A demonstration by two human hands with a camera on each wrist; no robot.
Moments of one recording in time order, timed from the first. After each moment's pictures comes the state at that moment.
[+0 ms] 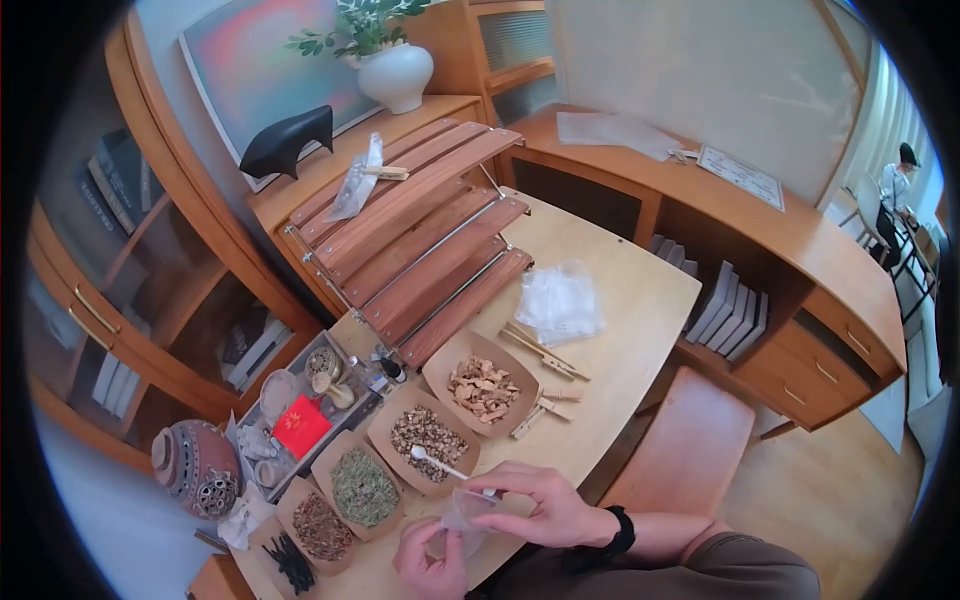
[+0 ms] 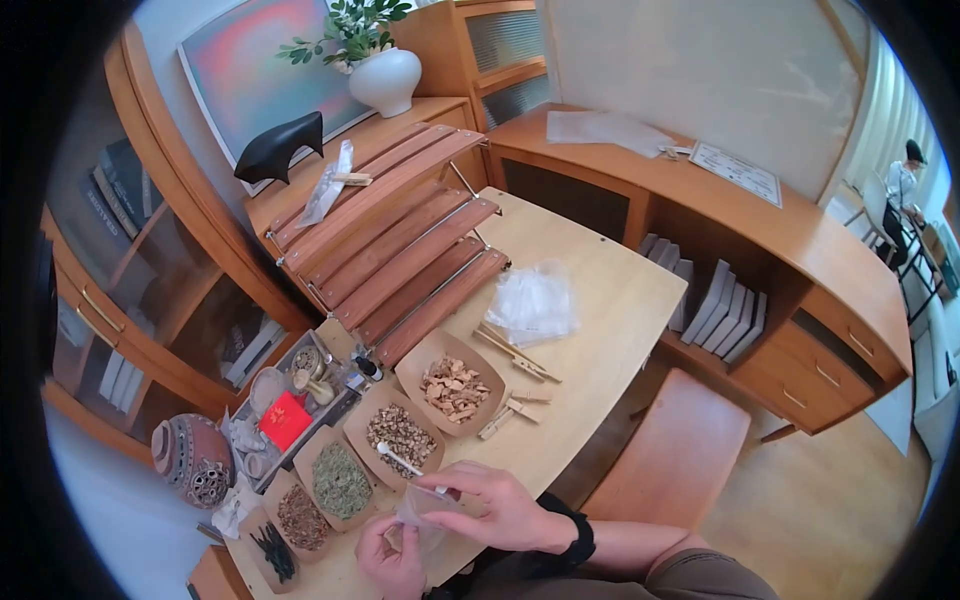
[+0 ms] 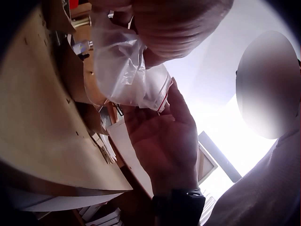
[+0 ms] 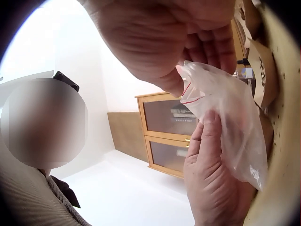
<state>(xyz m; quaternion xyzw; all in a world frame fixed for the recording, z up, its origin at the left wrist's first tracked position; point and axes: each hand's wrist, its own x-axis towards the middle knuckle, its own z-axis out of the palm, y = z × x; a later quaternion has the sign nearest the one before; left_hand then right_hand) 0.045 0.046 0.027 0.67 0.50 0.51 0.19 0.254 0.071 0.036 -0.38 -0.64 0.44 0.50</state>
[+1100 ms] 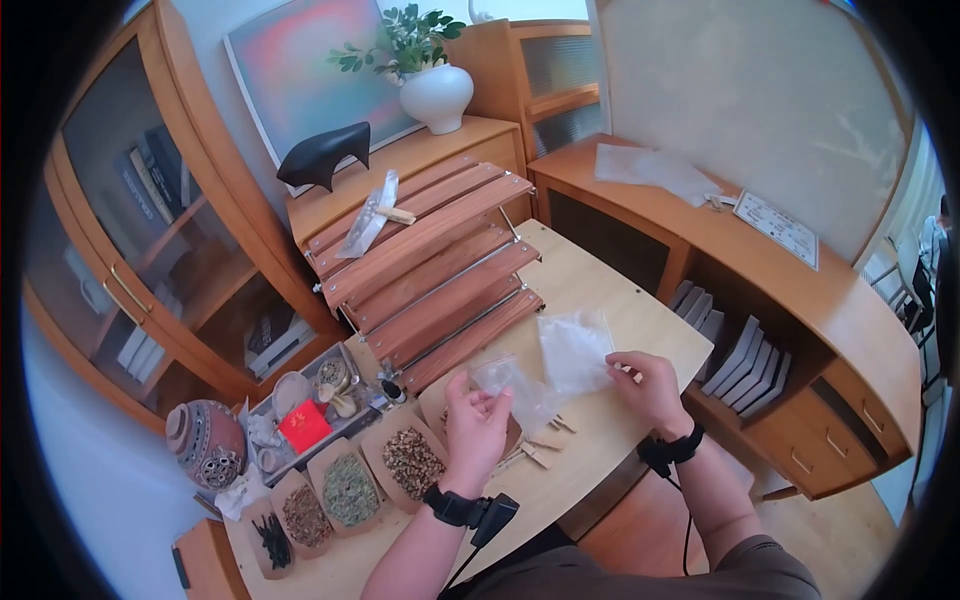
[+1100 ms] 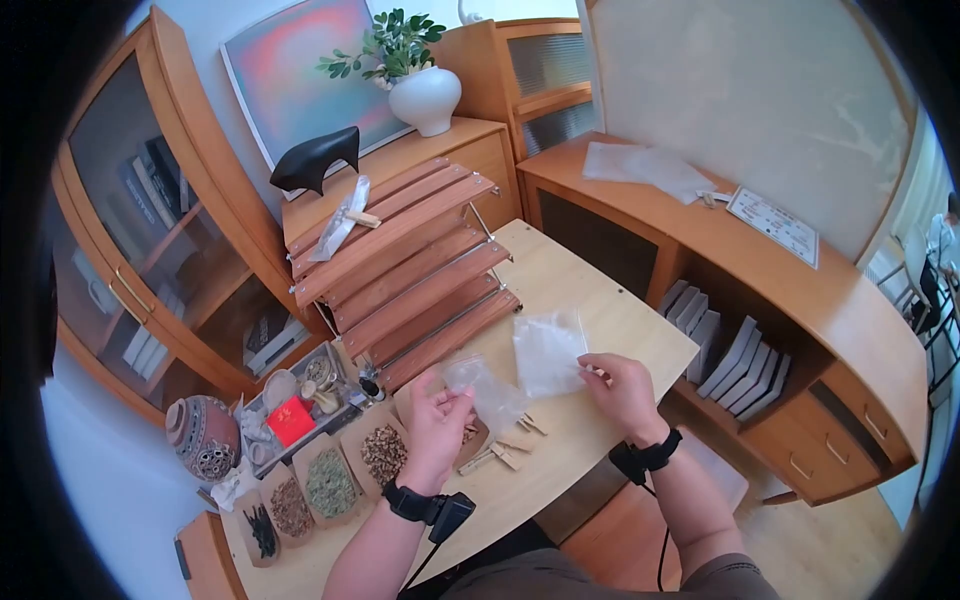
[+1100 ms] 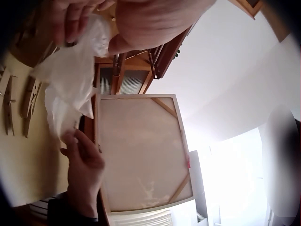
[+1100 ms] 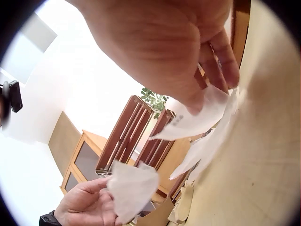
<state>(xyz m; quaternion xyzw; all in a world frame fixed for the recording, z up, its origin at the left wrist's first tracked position) 0.211 0.216 0.033 0.47 0.53 0.48 0.52 0.490 0.194 0.006 -0.62 -0.64 0.18 0.42</state>
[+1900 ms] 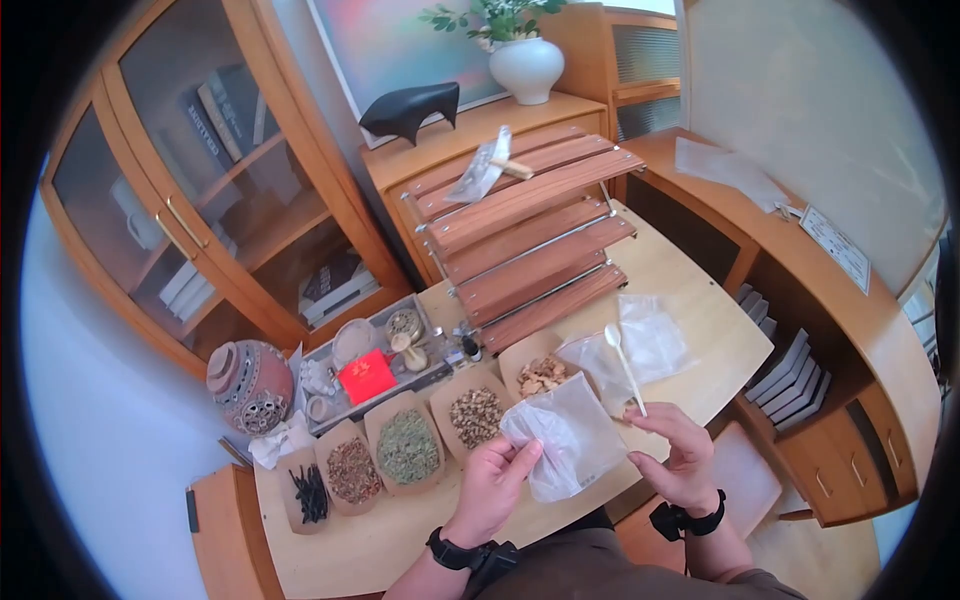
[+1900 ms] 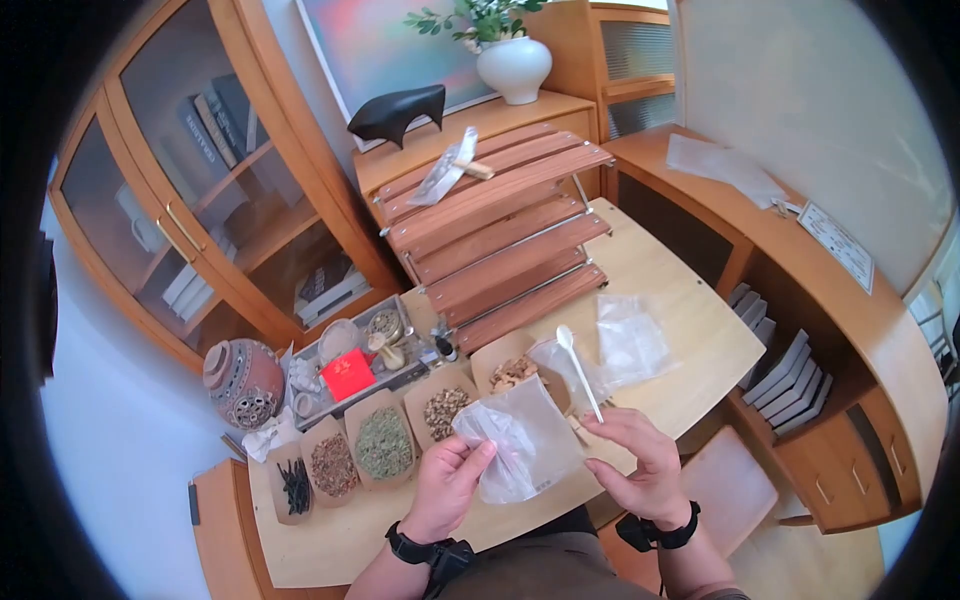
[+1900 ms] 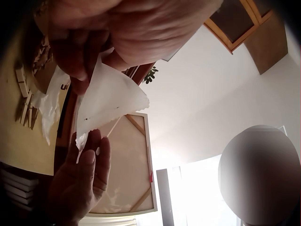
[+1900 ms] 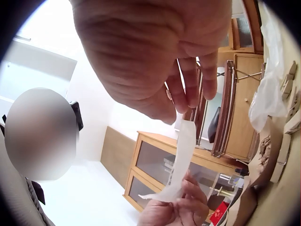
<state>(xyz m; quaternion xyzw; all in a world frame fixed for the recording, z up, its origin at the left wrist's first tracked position) 0.112 0.112 0.061 0.42 0.41 0.49 0.64 0.376 0.102 0.055 -0.37 -0.69 0.24 0.57</state>
